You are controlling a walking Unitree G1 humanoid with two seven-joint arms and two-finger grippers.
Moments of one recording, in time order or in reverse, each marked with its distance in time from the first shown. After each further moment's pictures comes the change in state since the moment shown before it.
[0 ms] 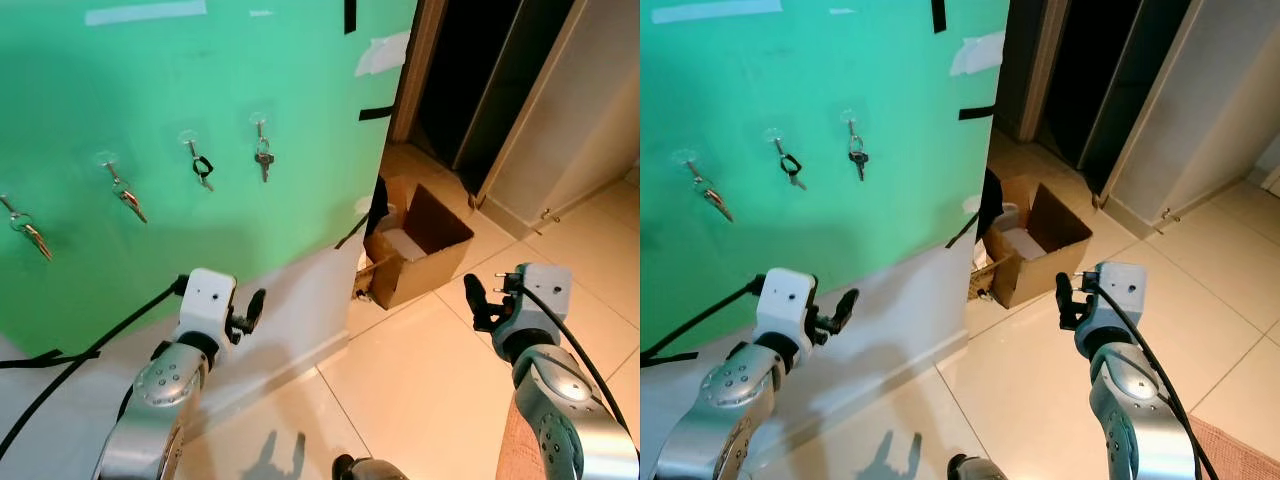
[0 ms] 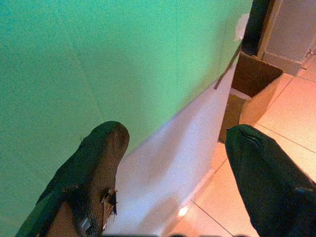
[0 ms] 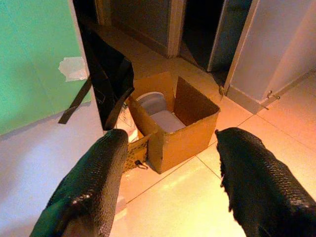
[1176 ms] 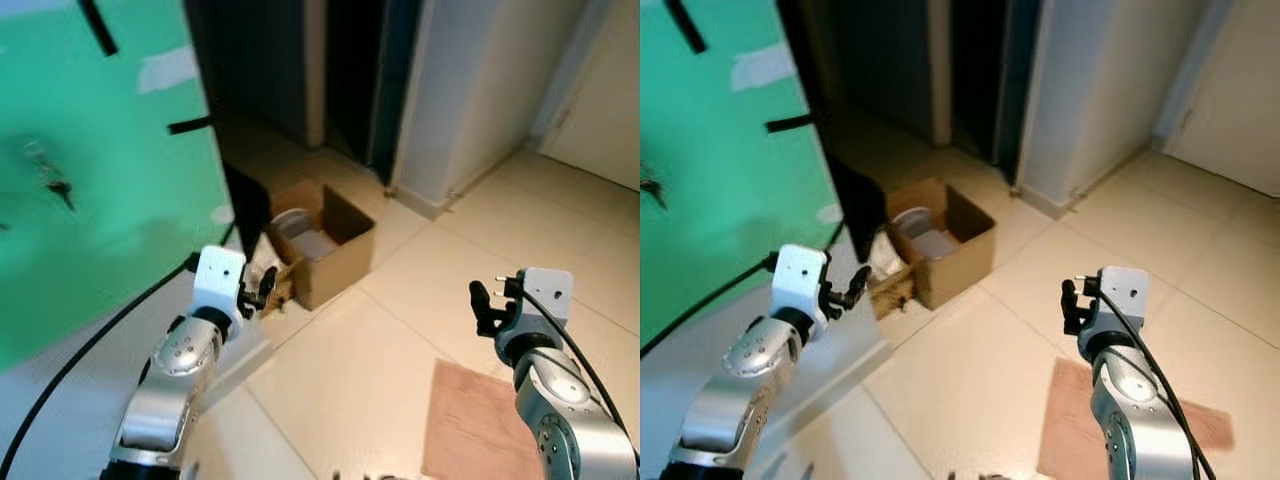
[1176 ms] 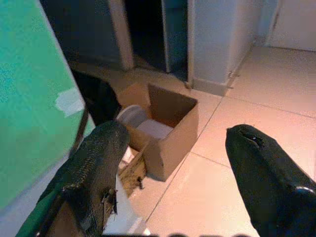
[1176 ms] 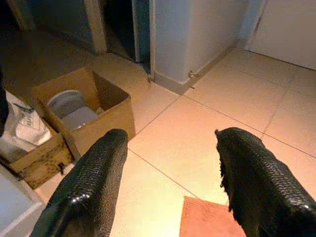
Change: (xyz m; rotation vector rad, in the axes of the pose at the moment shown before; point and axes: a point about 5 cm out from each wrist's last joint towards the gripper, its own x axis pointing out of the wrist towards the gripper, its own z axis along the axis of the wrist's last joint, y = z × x) left arm 0.025 -0.003 0.016 -0.031 -0.067 -0.028; right arm -0.001 -0.002 -0.006 -0.024 0.042 -0.047
